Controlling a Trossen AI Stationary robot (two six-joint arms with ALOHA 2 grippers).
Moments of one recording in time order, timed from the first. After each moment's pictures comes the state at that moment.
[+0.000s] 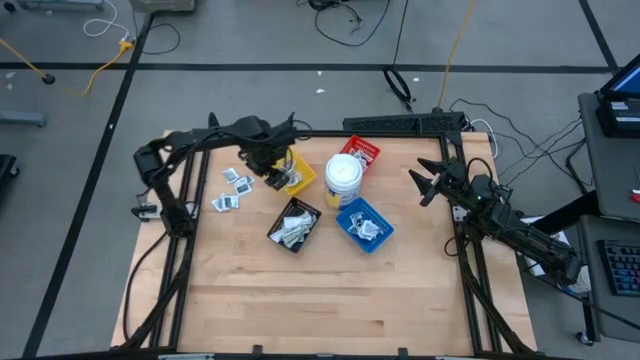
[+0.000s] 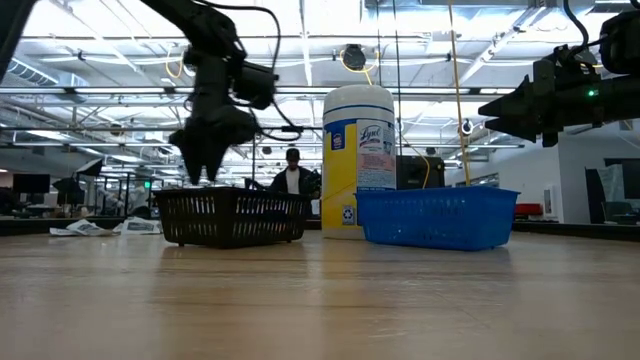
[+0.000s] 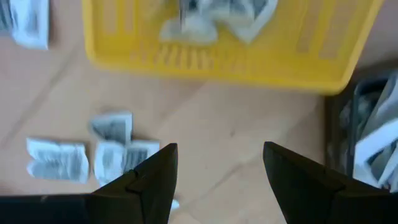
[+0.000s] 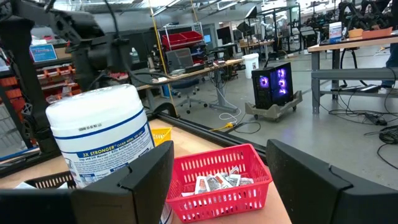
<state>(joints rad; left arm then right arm) 0.54 1.74 1.33 -1.20 0.12 -0.28 -0.59 0.02 0.01 0.06 0.03 0.20</state>
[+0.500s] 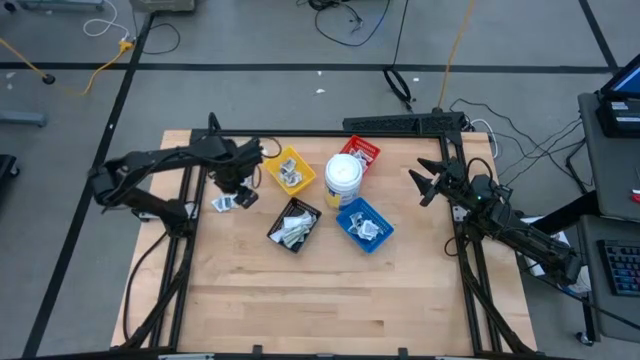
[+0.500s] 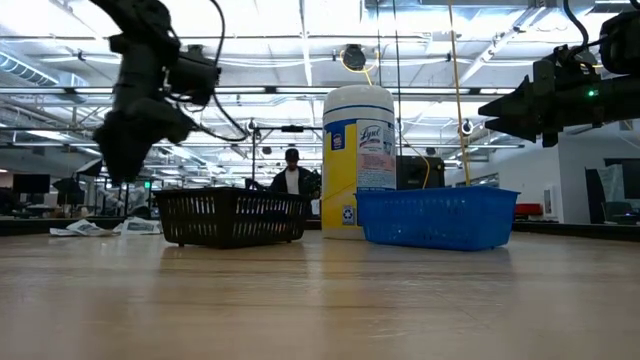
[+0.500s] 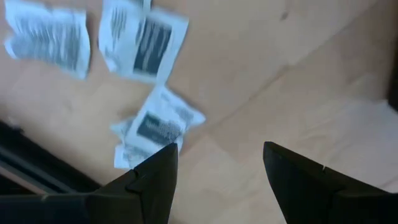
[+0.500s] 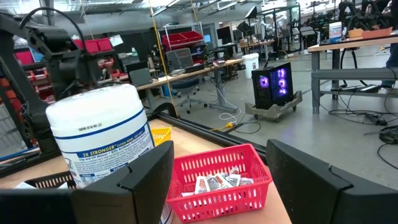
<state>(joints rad) 0.54 1.37 0.91 -1.17 0.13 -0.32 -0.60 0.02 0.01 0.06 0.03 0.20</state>
